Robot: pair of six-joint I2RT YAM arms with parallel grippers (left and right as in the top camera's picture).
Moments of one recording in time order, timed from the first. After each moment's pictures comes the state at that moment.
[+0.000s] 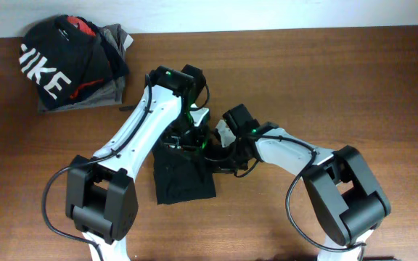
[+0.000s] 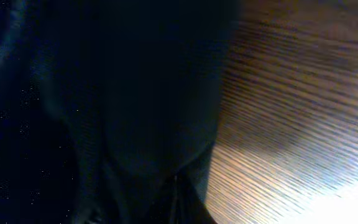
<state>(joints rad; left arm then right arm) -0.46 1.98 1.74 -1.49 0.28 -0.14 0.50 1.92 1.09 -0.48 -0.61 0.45</state>
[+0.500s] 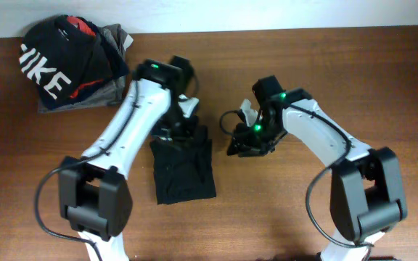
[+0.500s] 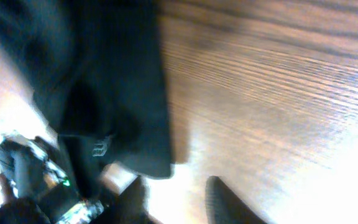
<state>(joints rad) -0.38 1.98 1.78 -1.50 0.24 -0.15 0.32 1.88 1.36 -0.99 -0.61 0.23</state>
